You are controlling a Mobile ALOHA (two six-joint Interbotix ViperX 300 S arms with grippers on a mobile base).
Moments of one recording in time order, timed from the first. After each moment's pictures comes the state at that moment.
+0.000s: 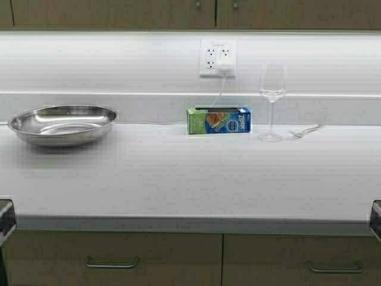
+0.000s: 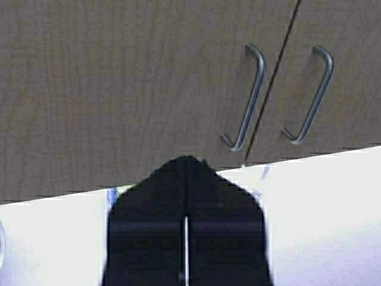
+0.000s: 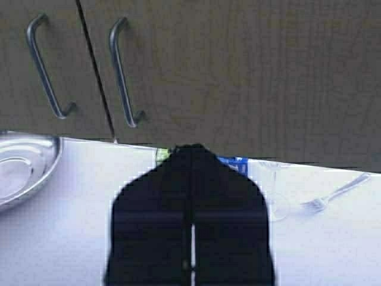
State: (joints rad) left arm -0.38 -0.38 0.61 0.71 -0.22 -0.86; right arm 0.27 -0.54 0.69 -0.98 0.02 1.05
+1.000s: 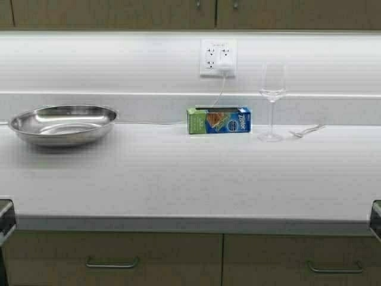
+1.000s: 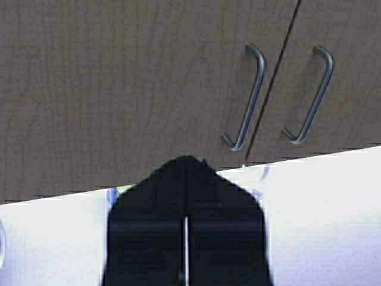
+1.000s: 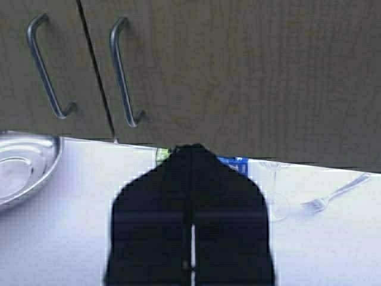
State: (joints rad) left arm -0.38 -0.38 0.61 0.70 -0.22 -0.86; right arm 0.27 -0.54 0.69 -0.99 0.02 1.05
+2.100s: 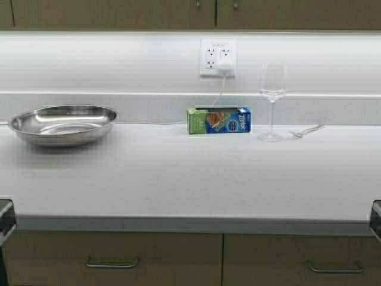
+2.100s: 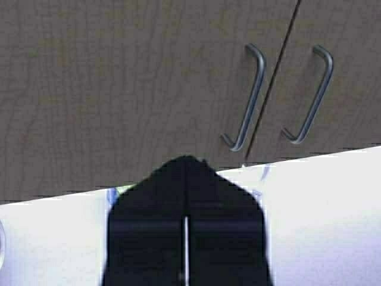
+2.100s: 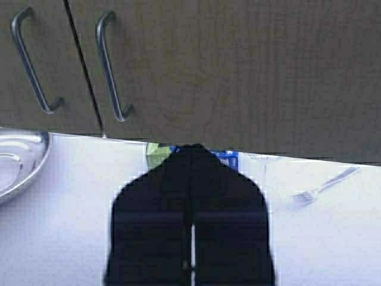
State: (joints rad) left arm -0.38 -0.38 0.61 0.71 -0.22 -0.86; right arm 0.27 -0.54 0.69 -0.99 0.05 1.05
